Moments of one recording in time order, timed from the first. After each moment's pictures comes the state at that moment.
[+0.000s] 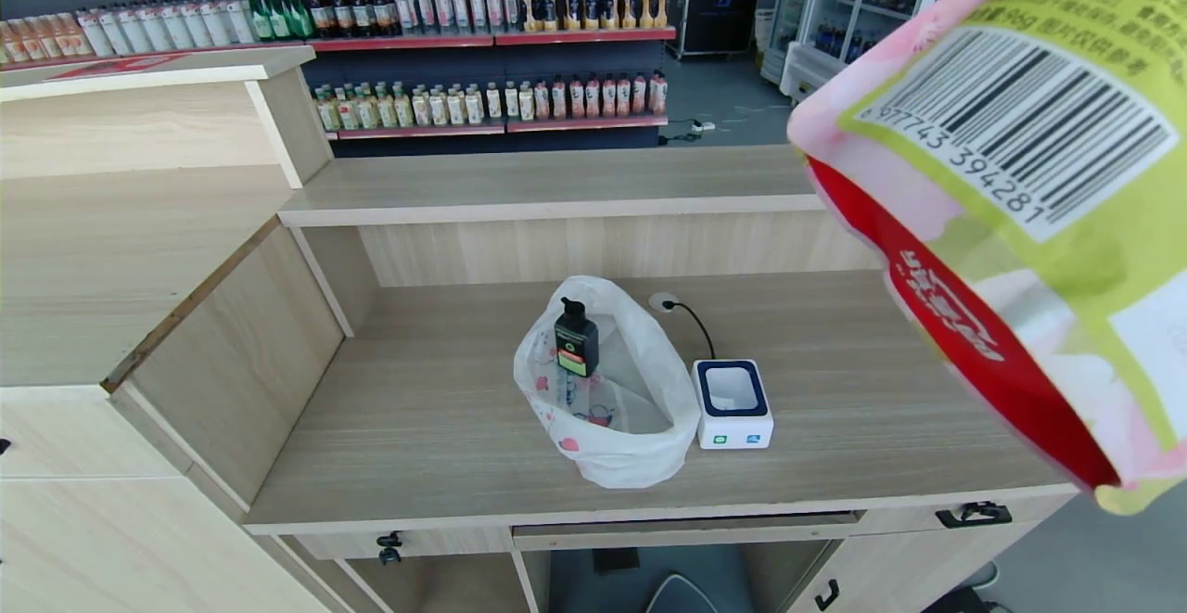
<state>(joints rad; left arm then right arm) 0.00 0.00 0.00 0.00 0.00 0.00 0.23 1.15 -1.04 -0.26 1.19 0.25</state>
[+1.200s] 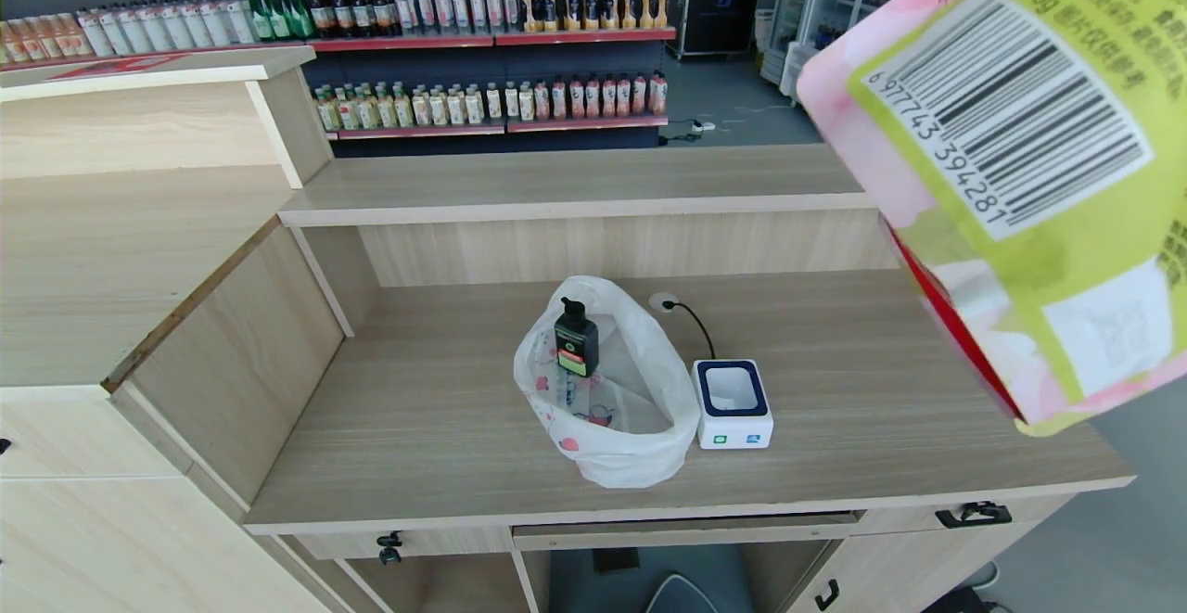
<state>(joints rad) 0.00 0.00 0.00 0.00 0.00 0.00 0.23 1.15 -1.05 -0.26 1.15 -0.08</state>
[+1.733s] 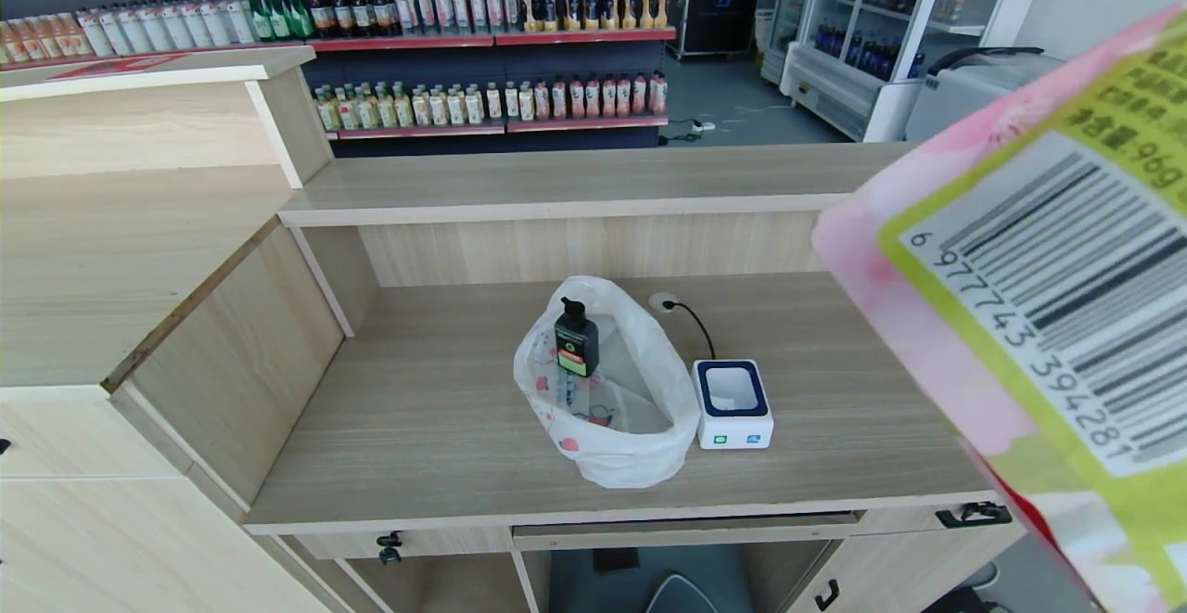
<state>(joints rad) 0.00 0.00 0.00 0.00 0.00 0.00 0.29 1.09 -0.99 -0.15 1.25 -0.13</state>
